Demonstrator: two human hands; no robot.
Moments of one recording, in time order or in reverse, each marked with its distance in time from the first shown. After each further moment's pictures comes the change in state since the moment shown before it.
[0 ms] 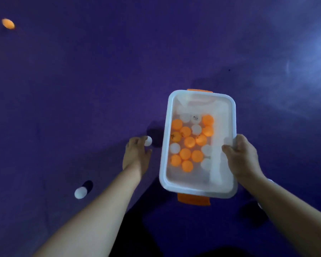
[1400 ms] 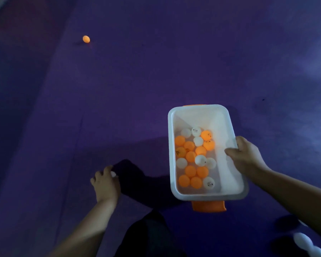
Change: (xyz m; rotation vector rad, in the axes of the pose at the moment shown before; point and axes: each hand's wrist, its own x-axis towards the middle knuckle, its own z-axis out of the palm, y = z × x) left_hand -0.070 -0.193 0.013 -0.204 0.445 -0.421; right_hand -0.016 -0.025 0.064 -0.251 -0.134 -0.392
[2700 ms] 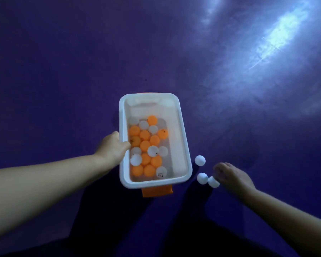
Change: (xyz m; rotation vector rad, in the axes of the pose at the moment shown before) left_hand -0.146 0.286 0.058 -0.008 -0.635 0.643; right_hand -0.147 0.279 -0.088 -0.313 0.064 0.389
